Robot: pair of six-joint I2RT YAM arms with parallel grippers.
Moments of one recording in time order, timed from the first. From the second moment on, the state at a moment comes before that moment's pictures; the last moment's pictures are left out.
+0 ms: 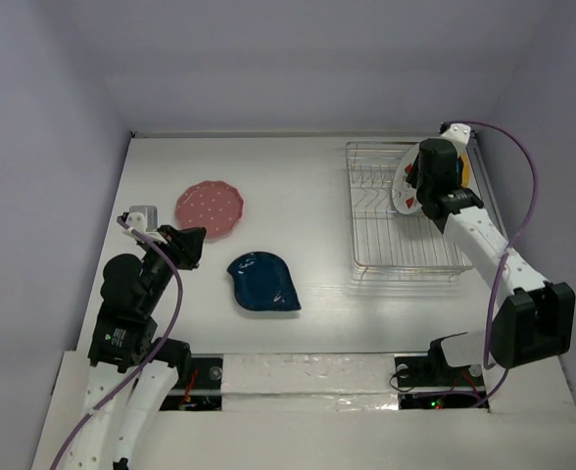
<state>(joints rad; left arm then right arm) -0.22 0.40 0.68 -0.36 0.11 -0.42 0.23 1.34 1.15 -0.21 0.52 0.35</state>
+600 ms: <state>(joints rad) -0.23 0.40 0.68 -0.36 0.11 -0.42 0.15 1.51 1.22 -0.25 0.57 0.35</state>
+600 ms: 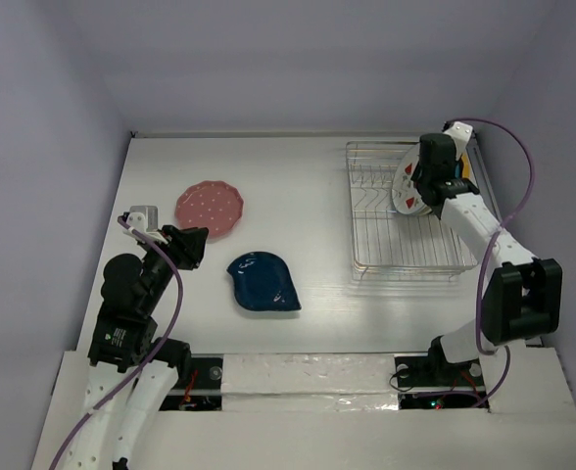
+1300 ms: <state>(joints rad) -0.23 0.41 0.68 -0.36 0.11 -0.42 0.14 1.48 1.19 -0.25 0.58 0.33</state>
